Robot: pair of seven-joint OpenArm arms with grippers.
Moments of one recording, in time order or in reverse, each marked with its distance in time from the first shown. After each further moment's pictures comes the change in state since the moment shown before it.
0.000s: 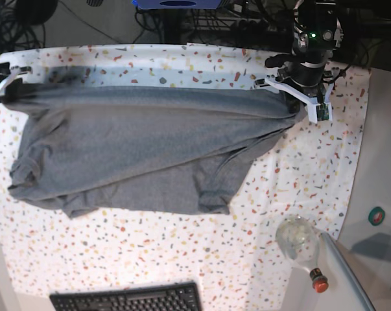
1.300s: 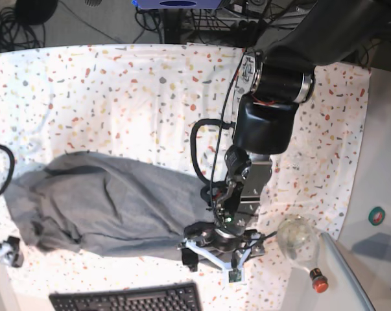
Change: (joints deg) left arm -60.6 9.1 13.4 -66.7 0.4 0.6 -27.8; right arm 57.7 17.9 -25.2 -71.9 -0.5 -8.4 37.0
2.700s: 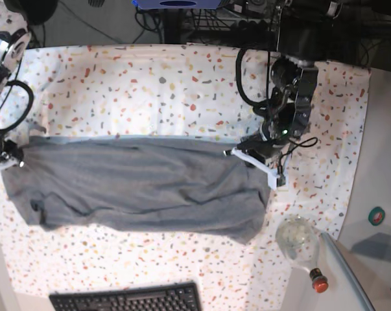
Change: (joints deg) left arm 28.5 -13.7 0.2 28.0 -16.4 0.4 25.9; right arm -22.2 -7.1 21.8 12.8 0.0 -1.2 -25.5
